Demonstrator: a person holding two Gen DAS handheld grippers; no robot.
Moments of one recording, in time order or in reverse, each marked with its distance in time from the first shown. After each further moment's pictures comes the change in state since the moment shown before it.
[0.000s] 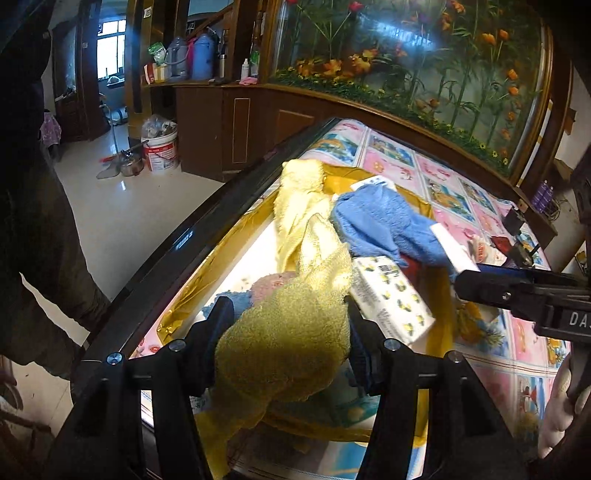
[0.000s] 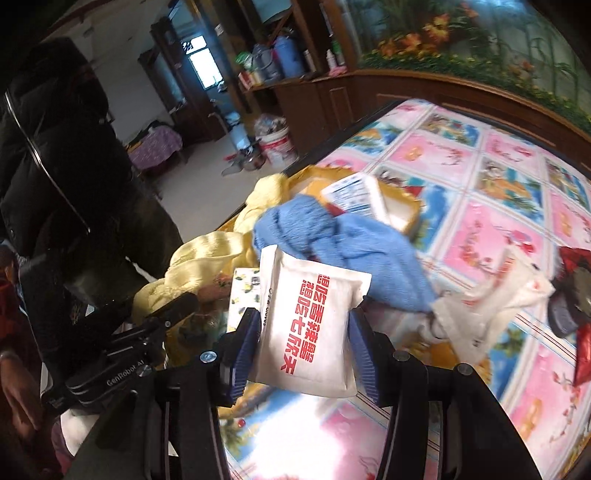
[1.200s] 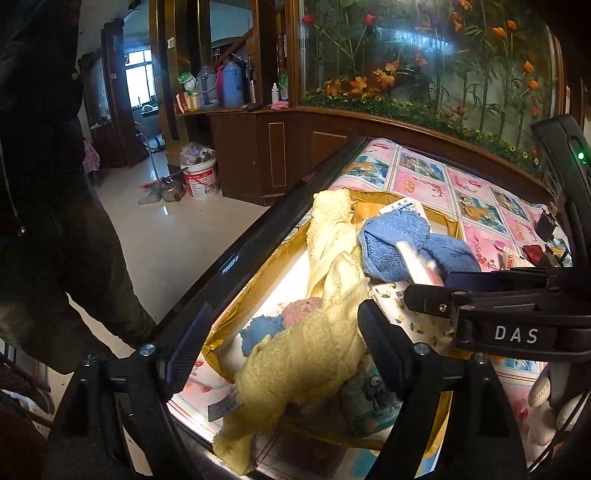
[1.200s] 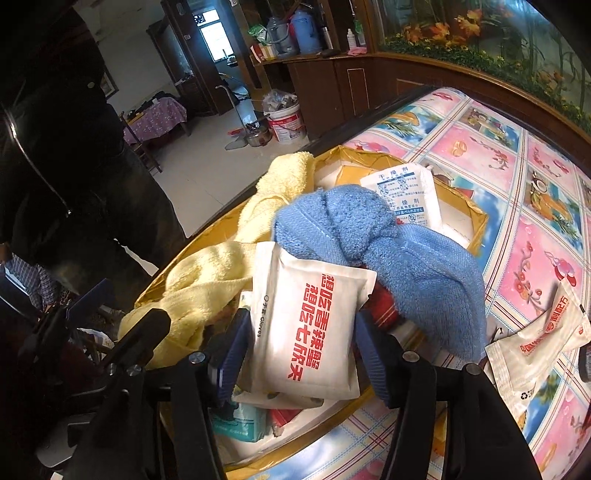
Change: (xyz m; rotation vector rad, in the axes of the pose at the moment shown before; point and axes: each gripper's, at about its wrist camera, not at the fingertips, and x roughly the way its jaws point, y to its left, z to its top) left arm -0.028 -0.009 0.009 0.035 -0.094 0.176; right arm 0.056 0.026 0.021 -0.065 0.069 -0.011
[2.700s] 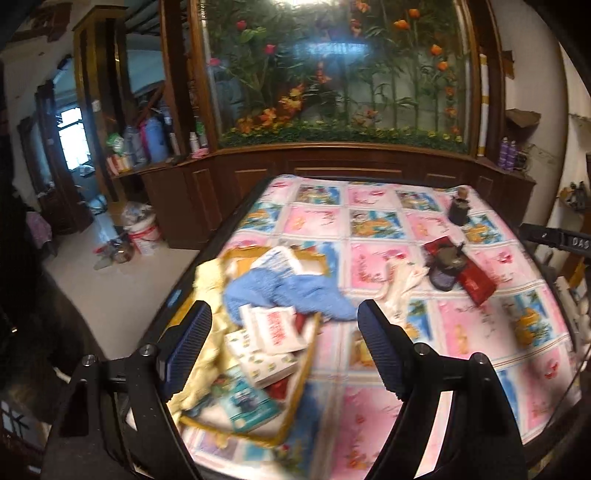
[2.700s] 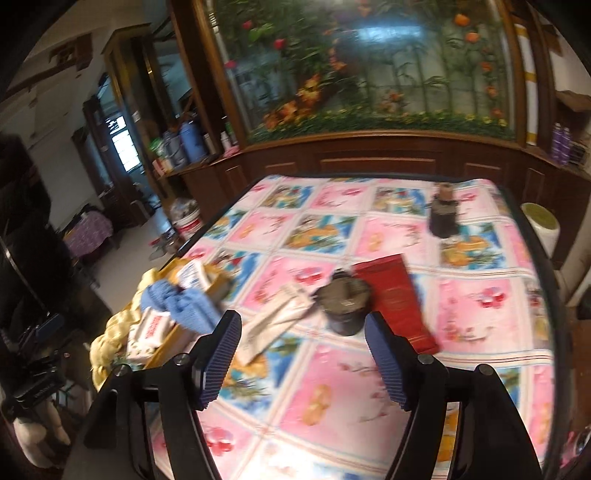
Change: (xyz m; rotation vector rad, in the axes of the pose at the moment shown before) left arm -0.087 -0.116 0.040 0.233 -0.097 -0.220; right arm -0.251 -0.196 -0.106 0.312 -0.371 -0.283
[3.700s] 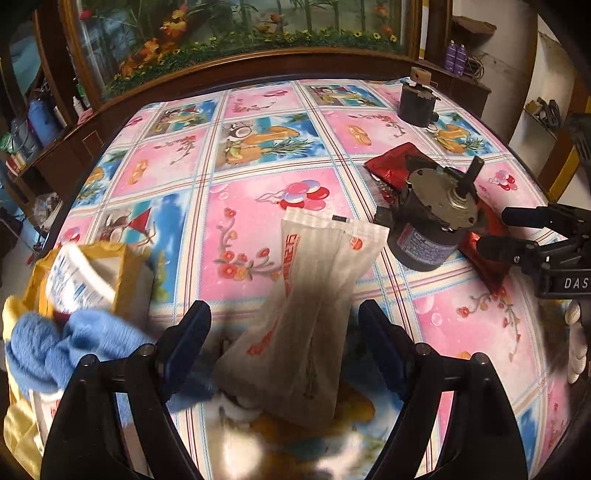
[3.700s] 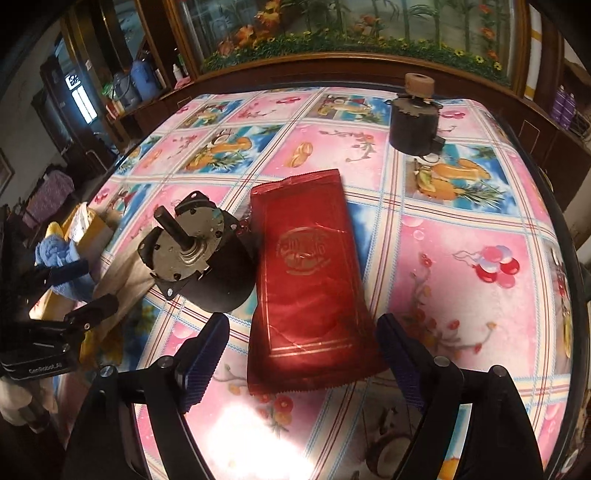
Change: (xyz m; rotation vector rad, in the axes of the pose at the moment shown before) left arm 0.207 -0.137 0.000 0.233 0.316 -0.199; right arm 0.146 -0.092 -0.028 -0.023 0.296 -0.106
